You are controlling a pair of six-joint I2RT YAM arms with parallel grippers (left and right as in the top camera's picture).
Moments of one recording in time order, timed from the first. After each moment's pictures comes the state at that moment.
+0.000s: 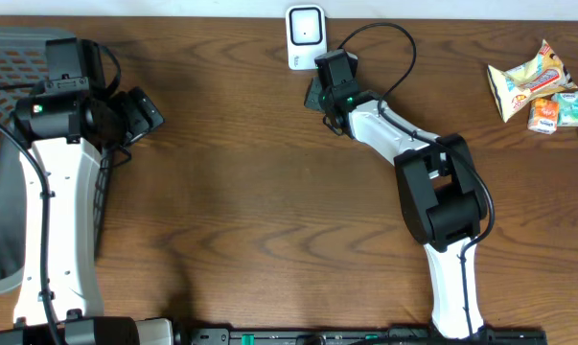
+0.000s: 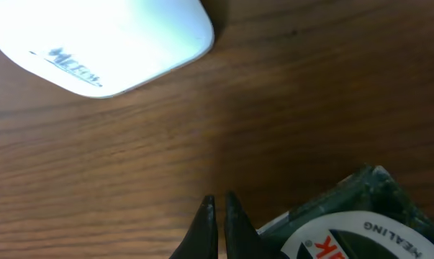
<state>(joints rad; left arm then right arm) 0.13 1.51 1.55 -1.18 -0.03 -0.49 0.42 2.30 1.63 -0.20 0.11 0.66</state>
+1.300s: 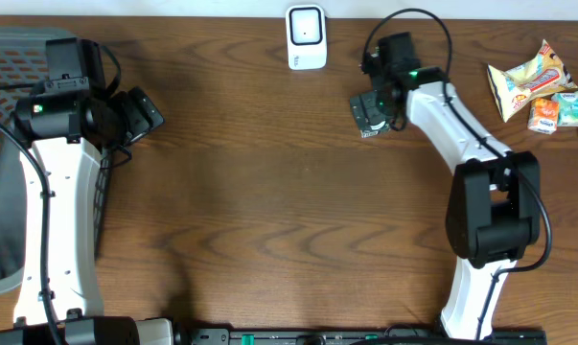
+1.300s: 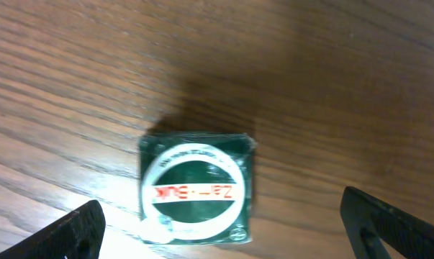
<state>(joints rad) 0.13 1.51 1.55 -1.18 -0.03 -0.49 0.21 2.10 1.62 -0.69 0.03 -0.13</state>
